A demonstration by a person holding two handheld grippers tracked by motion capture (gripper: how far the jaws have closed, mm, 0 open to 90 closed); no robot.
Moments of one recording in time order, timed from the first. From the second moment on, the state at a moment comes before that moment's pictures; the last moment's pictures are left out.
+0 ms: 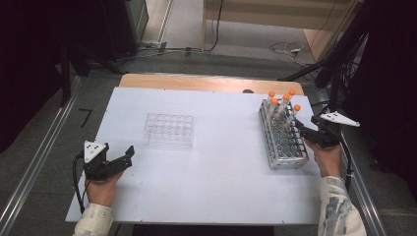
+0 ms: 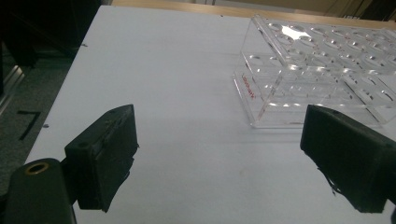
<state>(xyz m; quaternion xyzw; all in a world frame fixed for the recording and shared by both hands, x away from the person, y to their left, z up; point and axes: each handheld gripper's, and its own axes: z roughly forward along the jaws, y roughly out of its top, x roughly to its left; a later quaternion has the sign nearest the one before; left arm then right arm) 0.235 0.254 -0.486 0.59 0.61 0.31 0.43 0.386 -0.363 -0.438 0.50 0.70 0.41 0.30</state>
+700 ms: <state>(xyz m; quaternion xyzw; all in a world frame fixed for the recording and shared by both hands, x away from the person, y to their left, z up) 0.237 0.253 -0.489 0.59 0.61 0.31 0.42 0.416 -0.370 -0.457 0.47 0.72 0.44 0.25</state>
